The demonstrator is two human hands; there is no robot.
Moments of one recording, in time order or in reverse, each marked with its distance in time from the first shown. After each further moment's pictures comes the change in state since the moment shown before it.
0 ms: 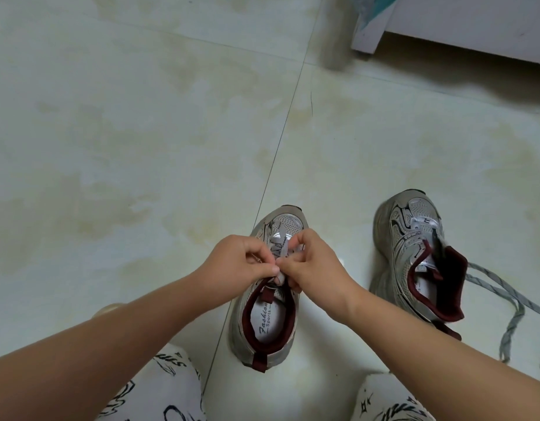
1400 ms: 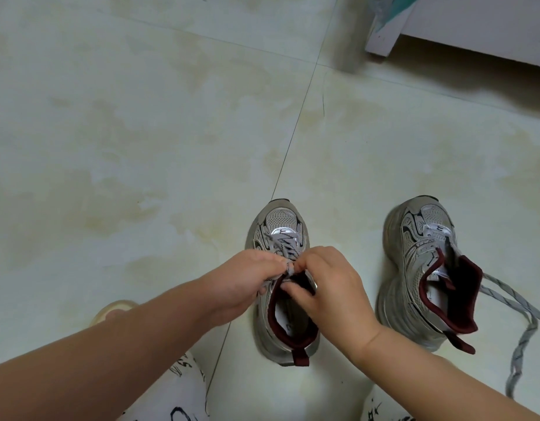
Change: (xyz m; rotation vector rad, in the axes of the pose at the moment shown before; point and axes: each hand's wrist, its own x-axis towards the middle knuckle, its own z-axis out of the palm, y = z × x) left_hand 0.003 -0.015 0.011 -0.487 -0.180 -0.244; right_hand -0.008 0.027 0.001 -0.705 0.325 -0.636
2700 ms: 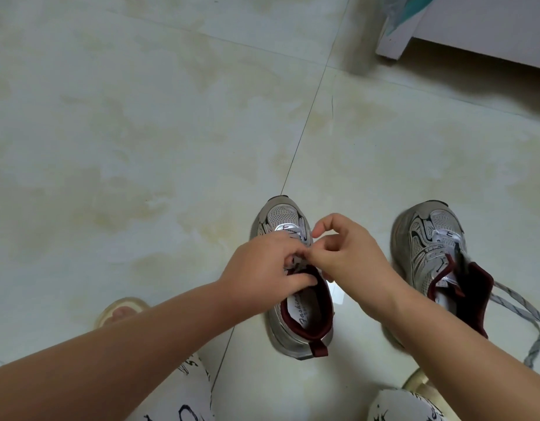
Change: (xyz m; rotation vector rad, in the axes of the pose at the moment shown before) left_hand -0.013 0.027 0.012 0.944 0.304 0.456; right_hand 0.040 -0.024 -0.046 0.716 -0.263 0.581
